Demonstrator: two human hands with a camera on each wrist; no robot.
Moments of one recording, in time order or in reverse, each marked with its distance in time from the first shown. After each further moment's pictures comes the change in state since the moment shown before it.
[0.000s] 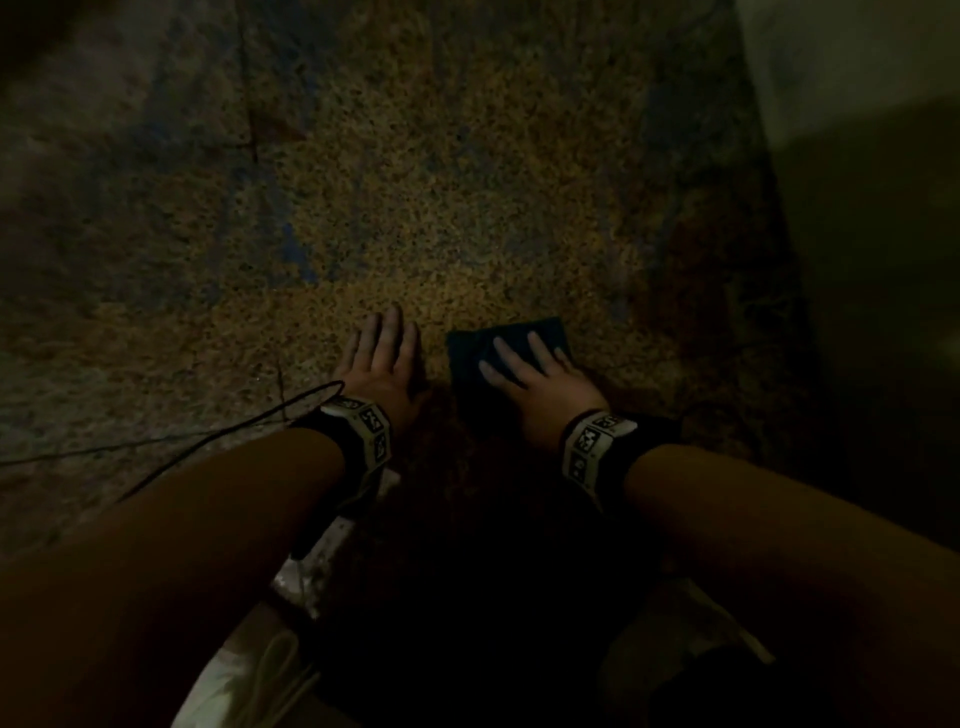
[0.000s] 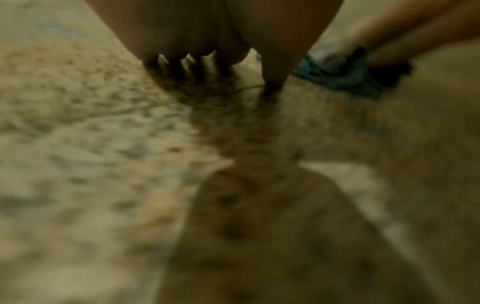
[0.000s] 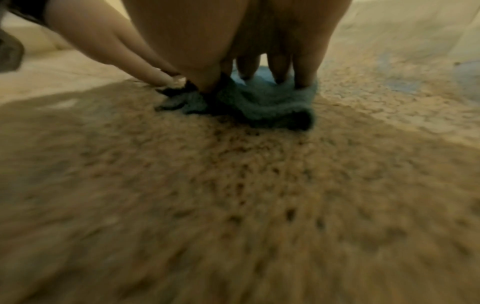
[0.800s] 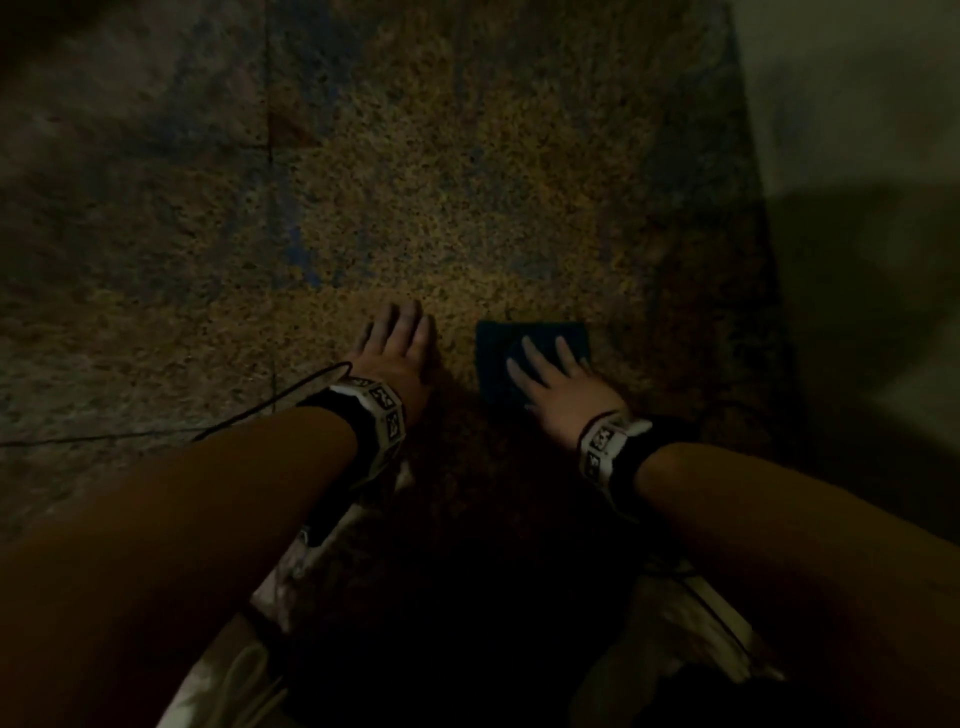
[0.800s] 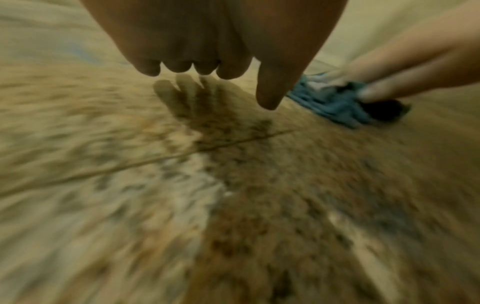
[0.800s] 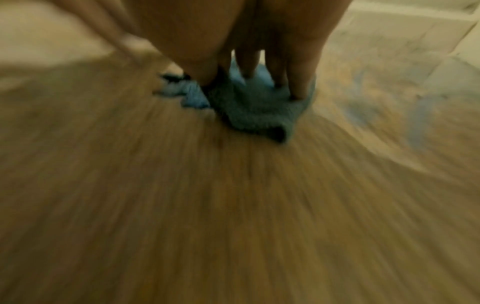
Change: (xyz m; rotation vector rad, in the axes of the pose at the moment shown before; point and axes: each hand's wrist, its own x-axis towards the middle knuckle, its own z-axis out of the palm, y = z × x) left_hand 0.008 0.004 -0.026 -0.087 -0.003 0.042; right_hand -0.002 0.025 -0.017 -0.023 -0.064 0.079
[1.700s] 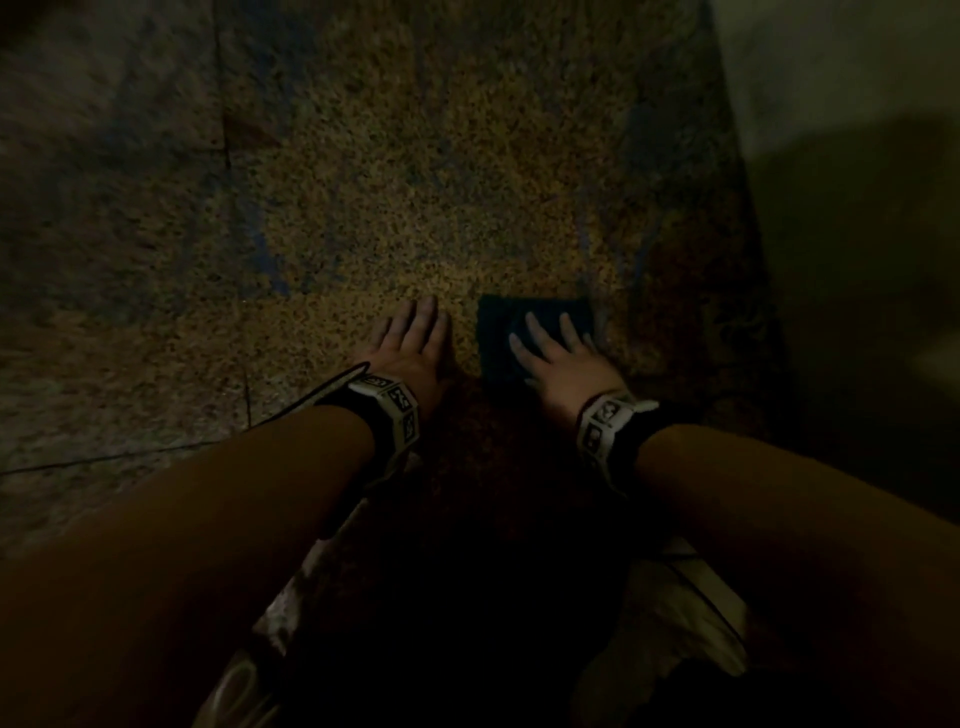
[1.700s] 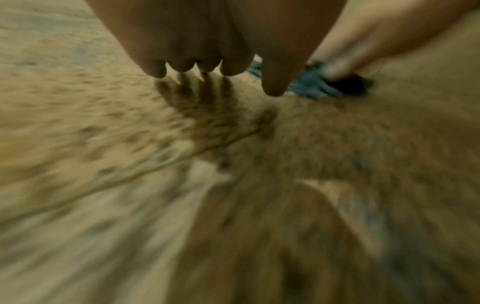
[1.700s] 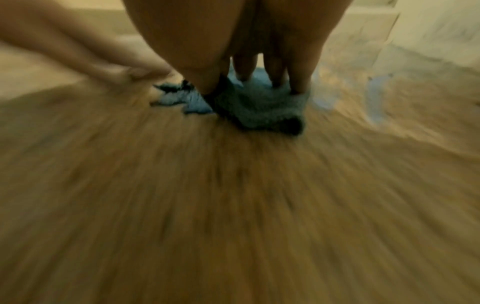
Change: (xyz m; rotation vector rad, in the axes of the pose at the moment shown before) left_hand 0.012 0.037 -0.013 0.101 -0.049 0.028; right_hand 0.005 0.027 -0.004 0.080 0.059 0.040
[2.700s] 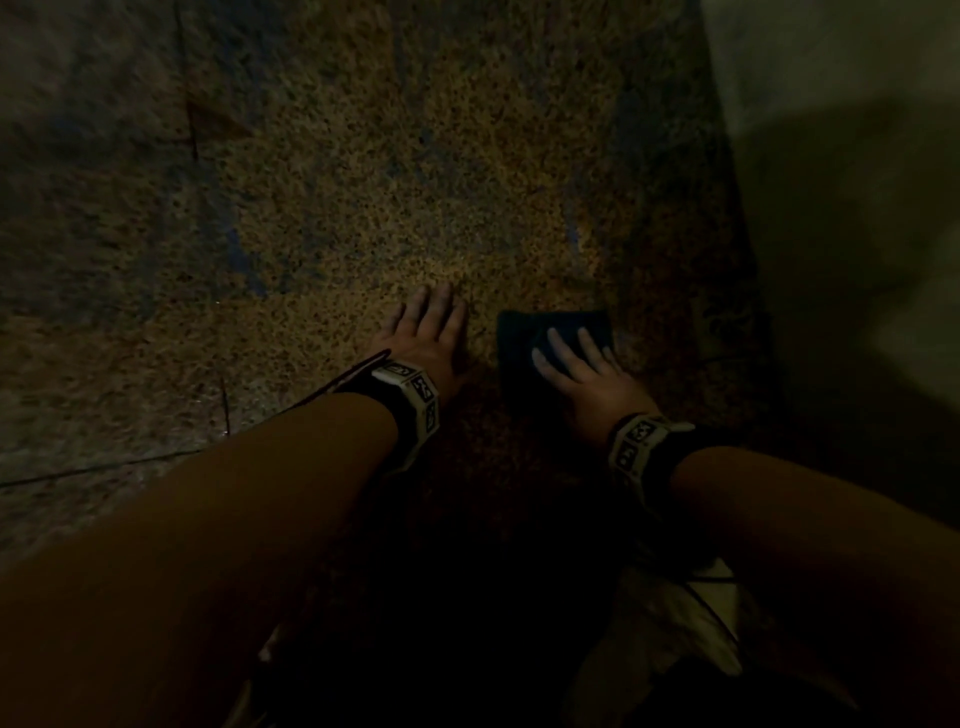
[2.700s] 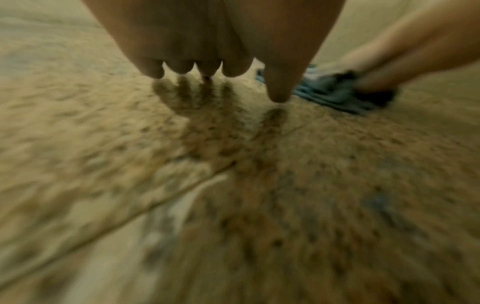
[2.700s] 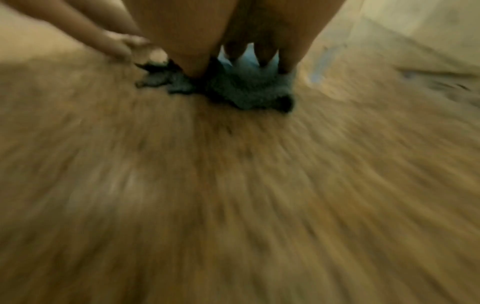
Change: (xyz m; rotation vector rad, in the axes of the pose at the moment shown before) left_hand 0.015 0.016 -0.012 0.010 0.046 0.088; right_hand -0.016 0.030 0.035 0.028 0.097 0.016
